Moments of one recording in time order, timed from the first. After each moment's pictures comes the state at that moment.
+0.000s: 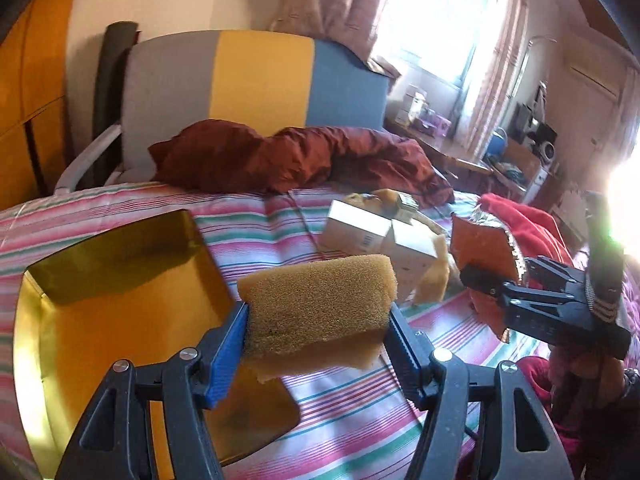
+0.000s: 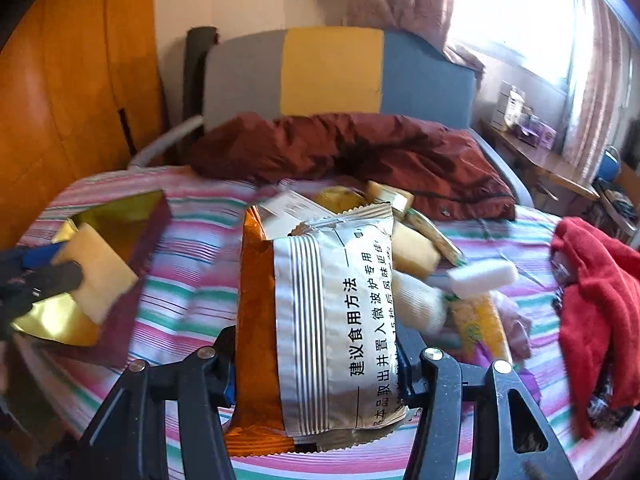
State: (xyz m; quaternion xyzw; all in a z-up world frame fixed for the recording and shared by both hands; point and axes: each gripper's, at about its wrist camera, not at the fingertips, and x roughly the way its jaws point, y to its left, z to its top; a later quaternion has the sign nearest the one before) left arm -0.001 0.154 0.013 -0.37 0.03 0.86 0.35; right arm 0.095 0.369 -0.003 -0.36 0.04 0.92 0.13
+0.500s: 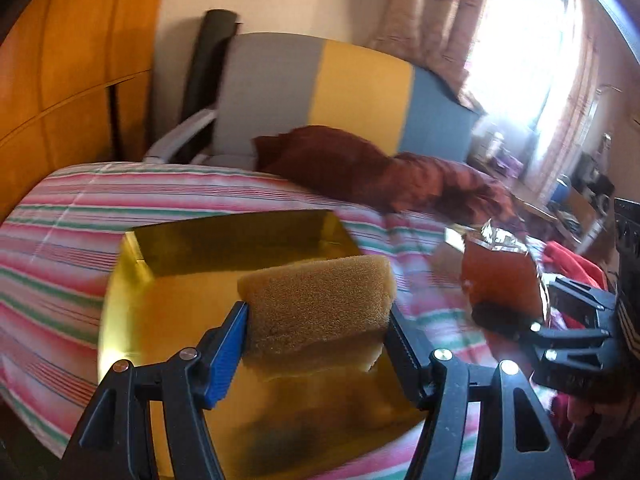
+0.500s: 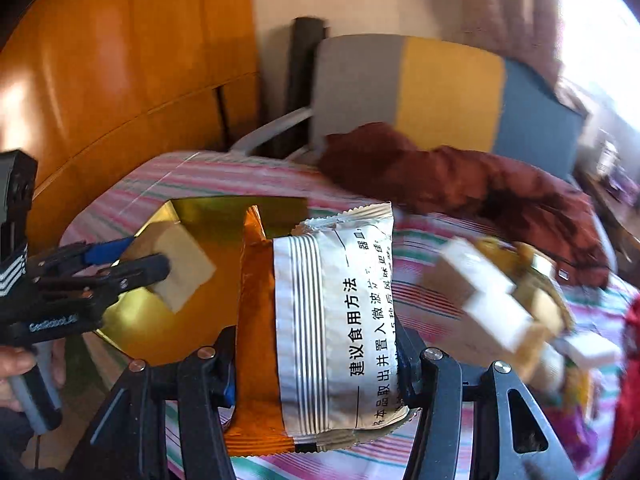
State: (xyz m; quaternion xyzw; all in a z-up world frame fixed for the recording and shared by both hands) left arm -0.047 0.038 0.004 -0.38 -0.01 0.90 0.23; right arm 0.012 0.238 0.006 -0.39 0.01 0.92 -0.04
